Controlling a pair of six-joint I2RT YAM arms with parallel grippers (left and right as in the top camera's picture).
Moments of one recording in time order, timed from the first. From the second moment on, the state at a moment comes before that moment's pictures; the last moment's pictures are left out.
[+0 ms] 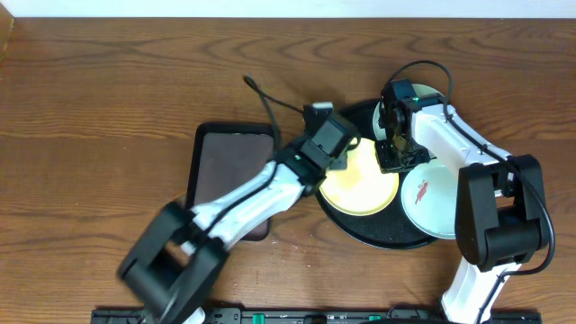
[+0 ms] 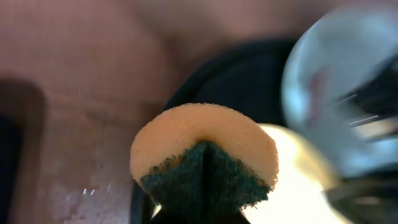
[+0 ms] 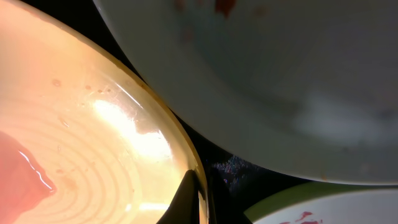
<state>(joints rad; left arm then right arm) -0.75 1.76 1.14 -0.24 -0.23 -0.70 0.23 1.98 1.32 -0.94 0.05 0.10</state>
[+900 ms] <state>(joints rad) -0.75 1.96 1.14 -0.02 -0.04 -0.99 0.23 1.98 1.32 -0.94 0.04 0.10</state>
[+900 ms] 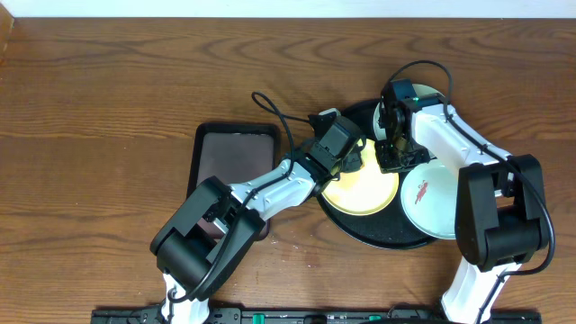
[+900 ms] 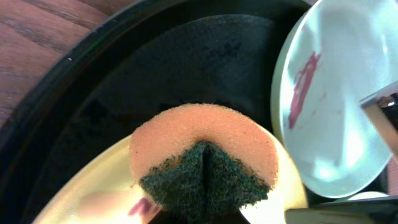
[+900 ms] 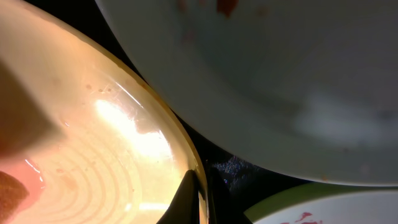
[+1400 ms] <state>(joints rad) -0.76 2.06 1.15 0.11 -0.02 -1.21 0.23 1.98 1.32 -0.95 0.04 0.10</state>
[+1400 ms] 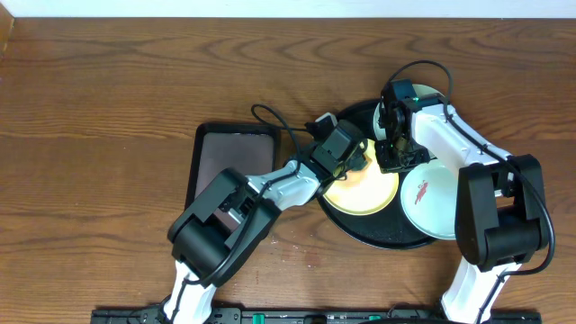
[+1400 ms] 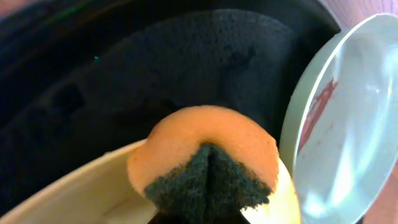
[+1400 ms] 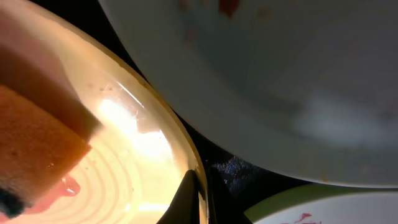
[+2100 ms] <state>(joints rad) -0.64 1.99 1.18 -0.22 0.09 -1.03 0.23 1.98 1.33 -0.94 0.02 0.10</state>
